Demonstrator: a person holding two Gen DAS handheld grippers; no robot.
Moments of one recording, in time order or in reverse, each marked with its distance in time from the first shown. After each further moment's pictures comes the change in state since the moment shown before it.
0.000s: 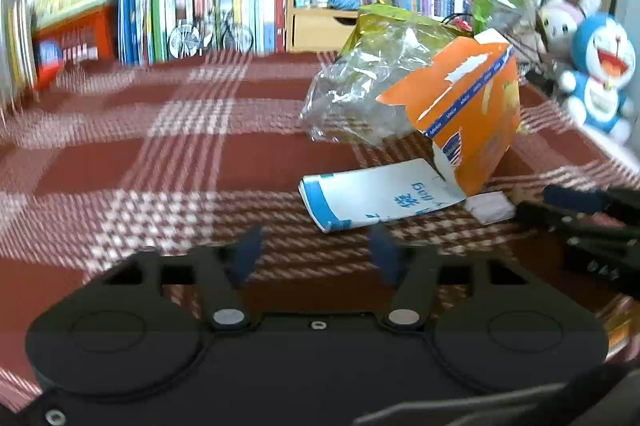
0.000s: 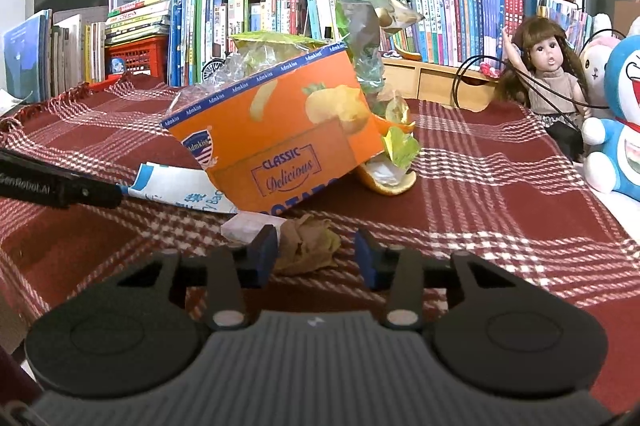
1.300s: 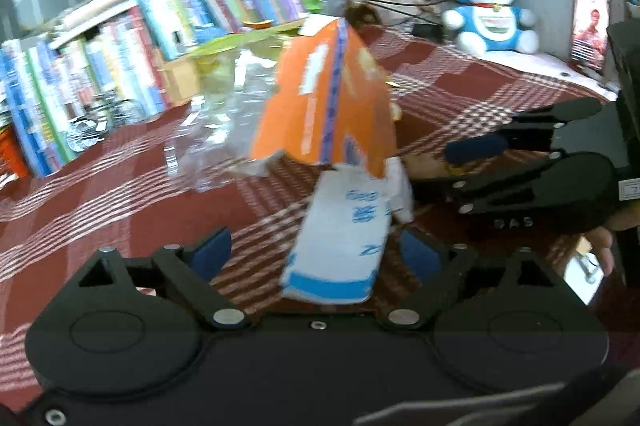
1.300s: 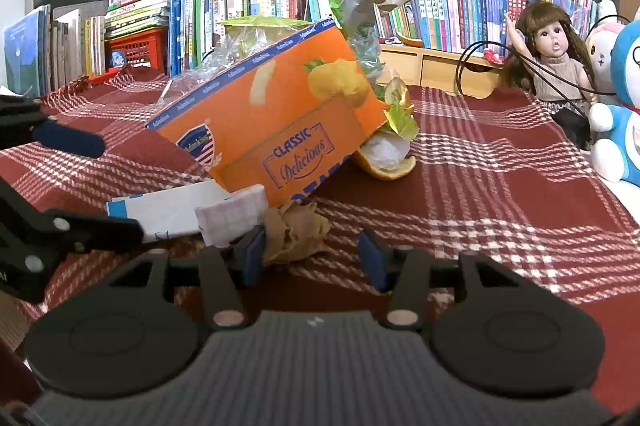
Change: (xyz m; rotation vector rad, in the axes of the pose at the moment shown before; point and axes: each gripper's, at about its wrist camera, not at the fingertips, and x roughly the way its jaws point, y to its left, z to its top) left arm -0.004 -0.070 -0.005 0.387 -0.040 -0.199; right arm 0.010 -0.010 -0.006 0.012 0.026 0.019
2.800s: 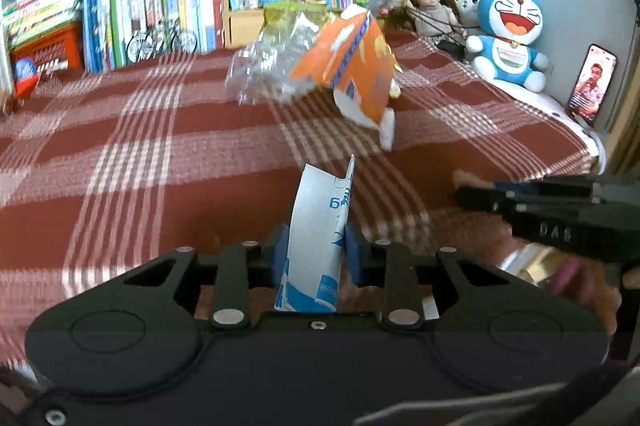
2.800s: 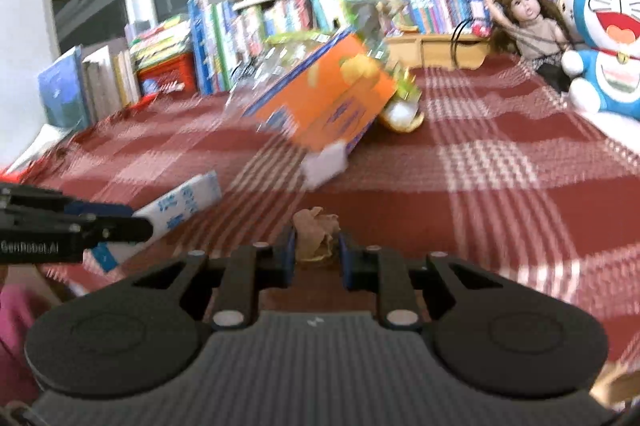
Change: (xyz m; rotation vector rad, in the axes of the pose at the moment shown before) left arm -0.113 -0.020 -0.068 -0.311 0.038 0.049; right arm -0.100 0.026 -0.042 0.150 0.007 0.085
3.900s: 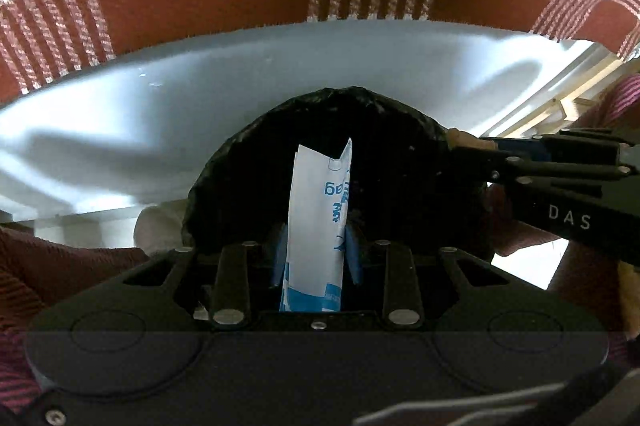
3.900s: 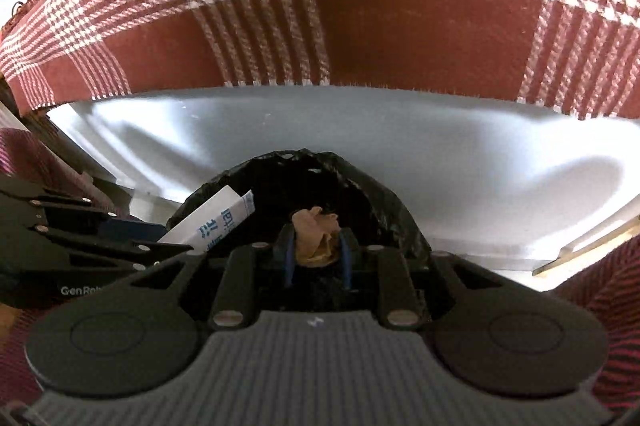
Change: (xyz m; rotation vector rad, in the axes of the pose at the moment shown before) left arm 0.082 -0.013 -0.158 -0.112 0.587 0.018; right arm 0.052 0.015 -0.138 0.064 0.498 0.043
